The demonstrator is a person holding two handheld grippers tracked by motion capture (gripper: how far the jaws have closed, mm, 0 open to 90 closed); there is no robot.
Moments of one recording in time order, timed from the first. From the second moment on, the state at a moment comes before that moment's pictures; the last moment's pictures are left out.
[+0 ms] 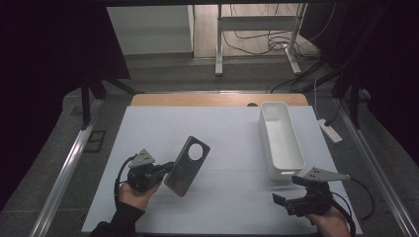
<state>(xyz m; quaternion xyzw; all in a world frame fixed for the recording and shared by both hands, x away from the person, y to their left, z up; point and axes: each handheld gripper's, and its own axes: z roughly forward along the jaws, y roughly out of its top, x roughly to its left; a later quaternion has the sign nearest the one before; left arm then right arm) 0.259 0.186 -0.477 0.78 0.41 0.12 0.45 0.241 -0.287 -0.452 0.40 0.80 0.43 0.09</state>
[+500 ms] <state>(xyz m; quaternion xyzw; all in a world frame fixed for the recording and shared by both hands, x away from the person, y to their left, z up) 0.259 0.182 -0.475 0.78 0.41 0.11 0.46 0.259 -0.268 -0.446 0.38 0.81 0.44 0.08</state>
